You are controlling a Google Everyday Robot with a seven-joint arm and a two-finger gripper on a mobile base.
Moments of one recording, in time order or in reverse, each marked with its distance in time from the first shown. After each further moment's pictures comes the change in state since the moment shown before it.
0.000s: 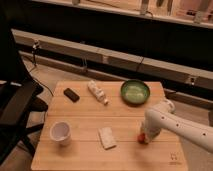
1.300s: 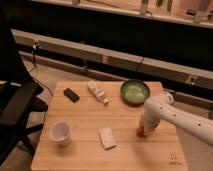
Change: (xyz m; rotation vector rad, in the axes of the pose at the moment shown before) arm 0.017 -0.038 -0.004 0.002 -0.011 0.020
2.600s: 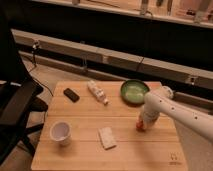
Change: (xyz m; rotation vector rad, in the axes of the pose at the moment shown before) arm 0.013 -0.029 -0.004 0.006 -0.012 0.029
